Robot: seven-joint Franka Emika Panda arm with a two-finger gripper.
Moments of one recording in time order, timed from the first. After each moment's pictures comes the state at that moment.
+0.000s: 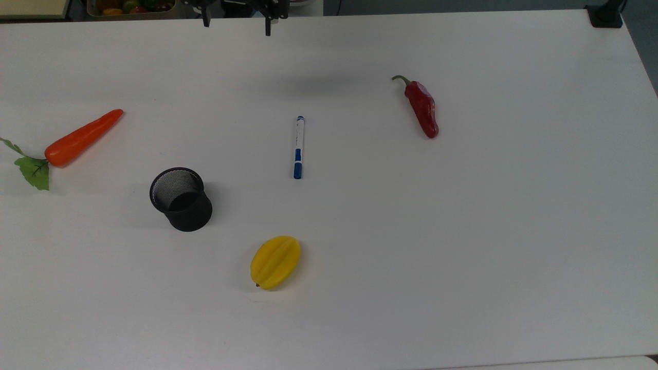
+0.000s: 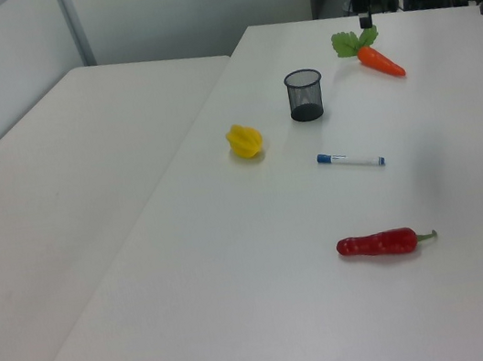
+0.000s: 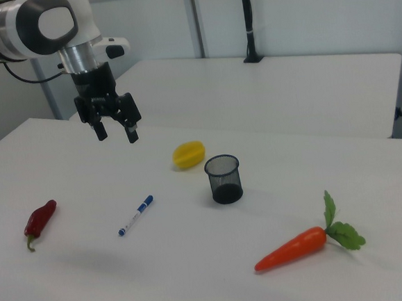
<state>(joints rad) 0.07 0.04 -0.03 -1.63 -0.11 1.64 0.06</state>
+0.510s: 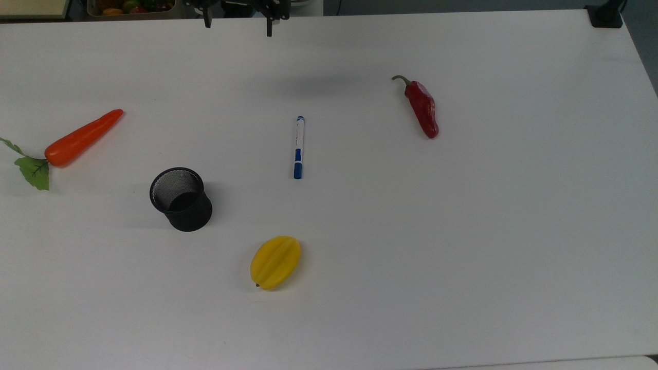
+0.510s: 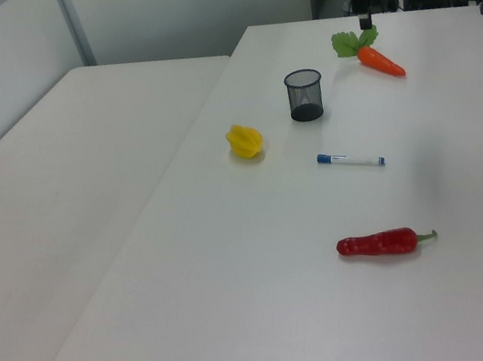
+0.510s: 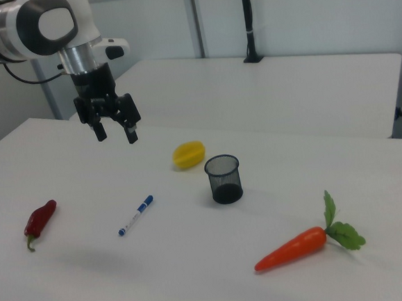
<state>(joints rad) 0.08 0.05 -0.03 -1.63 -0.11 1.64 0.06</state>
